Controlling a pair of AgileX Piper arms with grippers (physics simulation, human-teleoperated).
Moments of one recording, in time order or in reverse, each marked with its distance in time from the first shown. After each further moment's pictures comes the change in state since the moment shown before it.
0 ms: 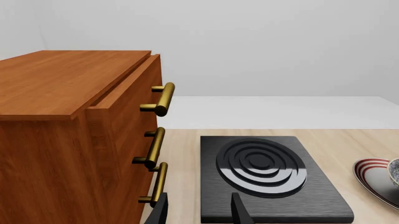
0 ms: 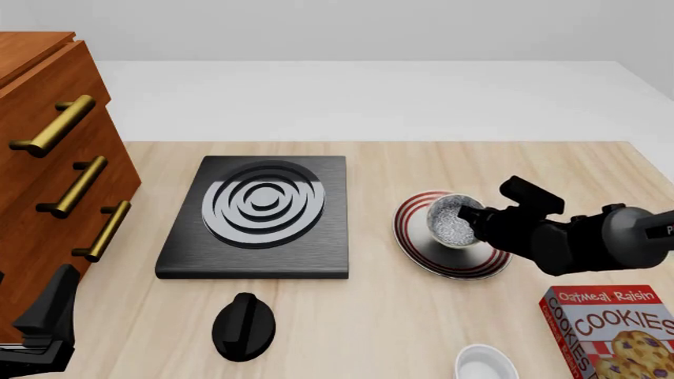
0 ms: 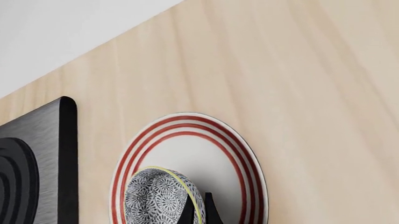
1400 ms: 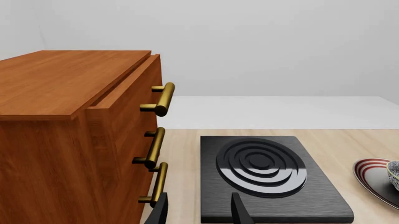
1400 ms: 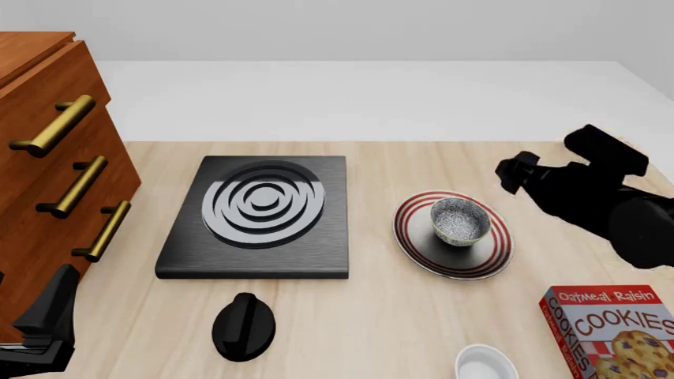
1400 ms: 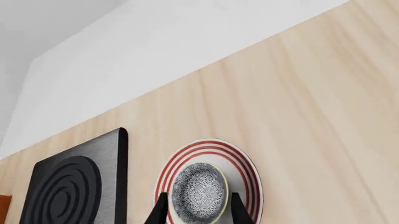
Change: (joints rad) left arm 0.000 0.001 0.000 -0.001 0.000; right arm -0.045 -0.451 0.030 0.214 -0.025
